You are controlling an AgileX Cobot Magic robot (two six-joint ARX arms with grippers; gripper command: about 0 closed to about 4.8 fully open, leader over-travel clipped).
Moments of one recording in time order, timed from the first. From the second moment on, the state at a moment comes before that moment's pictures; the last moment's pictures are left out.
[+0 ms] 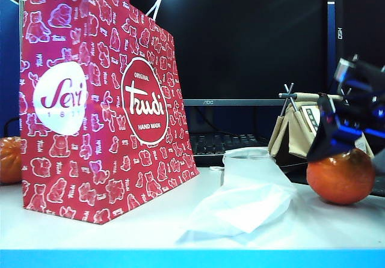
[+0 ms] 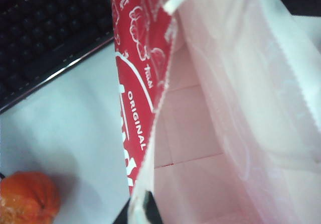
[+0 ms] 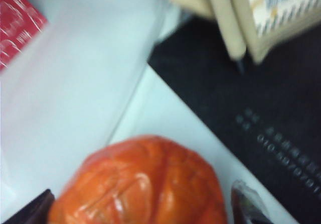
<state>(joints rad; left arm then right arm) -0.39 1.41 1.44 -0.93 0.14 0.26 0.29 1.23 0.31 0.33 -0.11 0.26</state>
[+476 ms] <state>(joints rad) -0.39 1.41 1.44 -0.94 0.10 0.28 0.29 1.35 0.32 0.41 -0.11 0.26</state>
